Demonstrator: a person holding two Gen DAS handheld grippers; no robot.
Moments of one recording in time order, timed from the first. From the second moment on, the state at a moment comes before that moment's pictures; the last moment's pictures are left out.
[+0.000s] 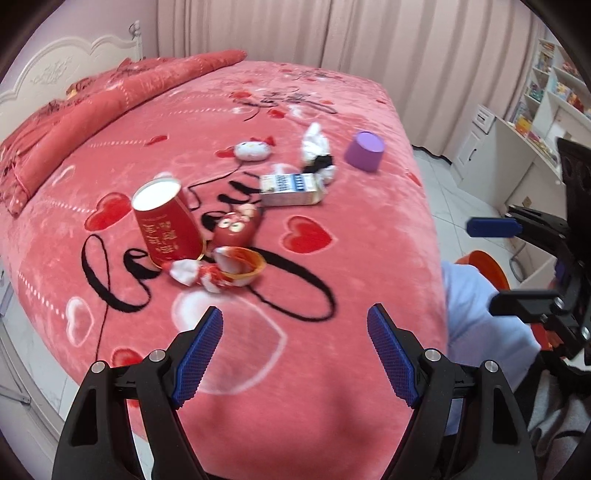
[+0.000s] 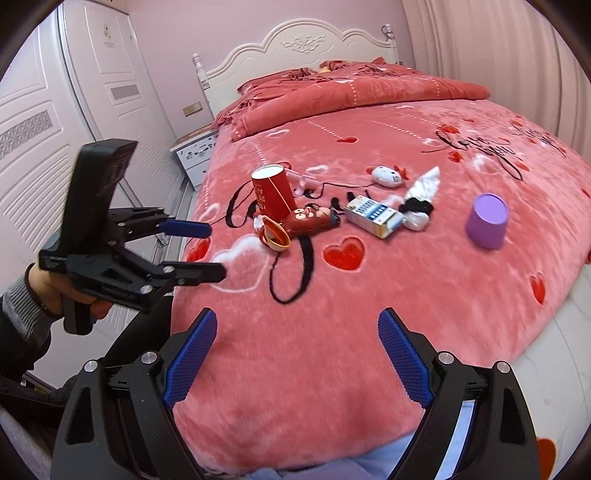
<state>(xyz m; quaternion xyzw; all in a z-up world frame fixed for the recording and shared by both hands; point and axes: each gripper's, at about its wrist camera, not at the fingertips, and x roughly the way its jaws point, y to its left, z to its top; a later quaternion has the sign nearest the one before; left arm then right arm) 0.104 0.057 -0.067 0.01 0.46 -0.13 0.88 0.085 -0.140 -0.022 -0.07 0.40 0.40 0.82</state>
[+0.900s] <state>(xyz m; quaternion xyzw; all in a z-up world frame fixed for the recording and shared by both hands) 0.194 0.108 -0.134 0.01 0.50 -0.15 0.85 0.142 -0.114 -0.059 -0.05 0.45 0.38 0.81</state>
